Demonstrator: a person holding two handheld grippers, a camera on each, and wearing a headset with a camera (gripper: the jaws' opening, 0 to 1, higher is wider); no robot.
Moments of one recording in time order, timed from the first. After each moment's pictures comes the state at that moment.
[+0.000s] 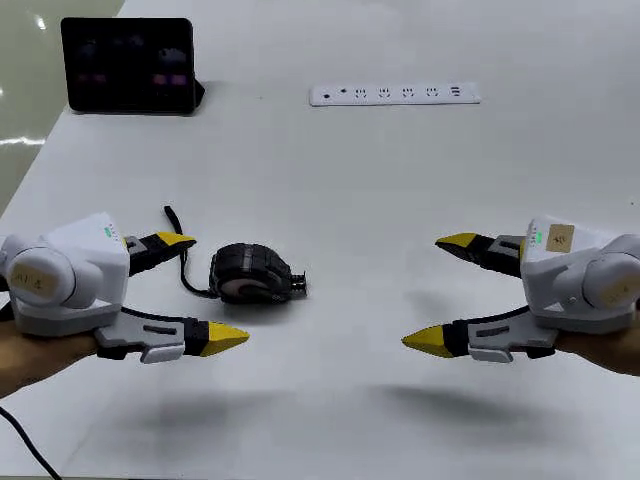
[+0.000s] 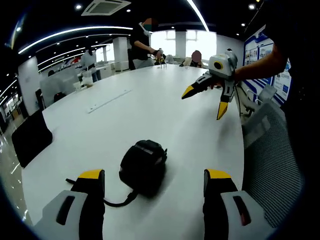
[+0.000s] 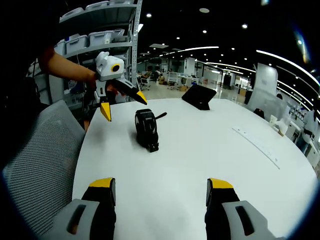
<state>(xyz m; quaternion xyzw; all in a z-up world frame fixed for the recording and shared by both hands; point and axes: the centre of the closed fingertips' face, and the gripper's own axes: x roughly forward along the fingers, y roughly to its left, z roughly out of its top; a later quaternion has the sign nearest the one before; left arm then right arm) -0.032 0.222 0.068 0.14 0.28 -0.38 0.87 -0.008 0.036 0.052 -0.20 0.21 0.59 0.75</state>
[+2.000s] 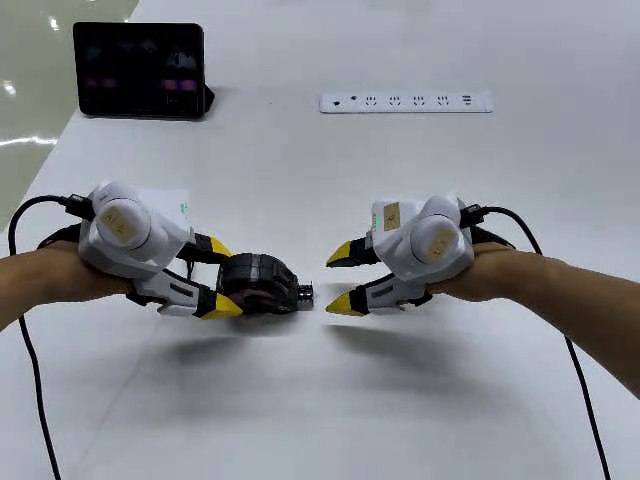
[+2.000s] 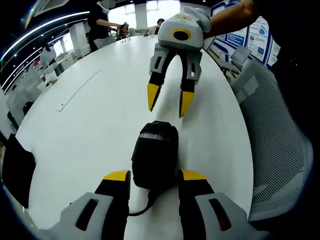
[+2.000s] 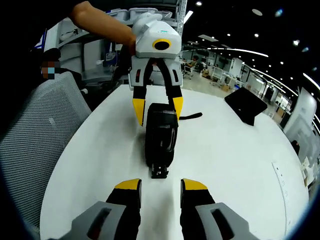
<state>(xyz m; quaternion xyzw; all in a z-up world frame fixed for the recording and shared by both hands) -0.004 0.227 0.027 0.27 0.35 -0.49 0.75 0.010 0.145 0.012 -0.31 0.19 0.70 0.61</state>
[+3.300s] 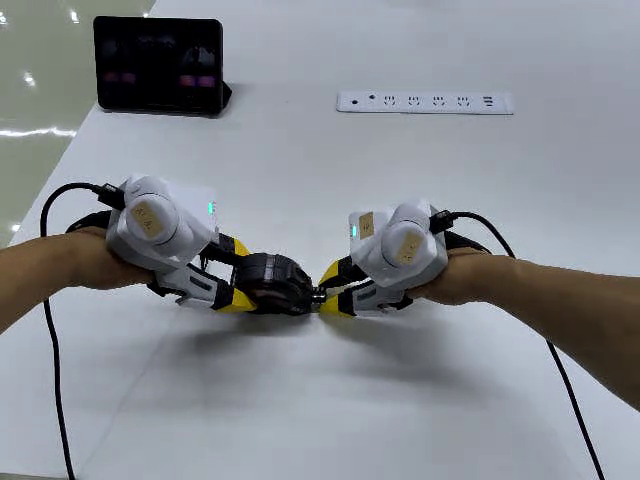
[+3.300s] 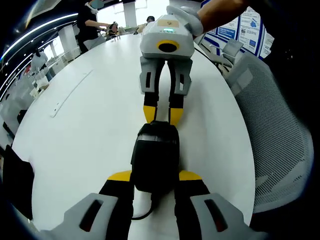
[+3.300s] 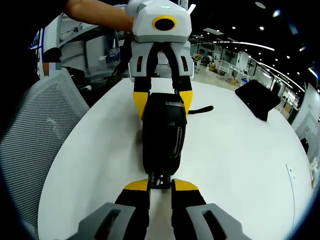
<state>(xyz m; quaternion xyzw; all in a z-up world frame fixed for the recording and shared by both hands) -0.002 0.223 0.022 0.29 0.35 -0.52 0.72 0.003 0.167 -0.014 -0.31 0.22 0.72 0.58</state>
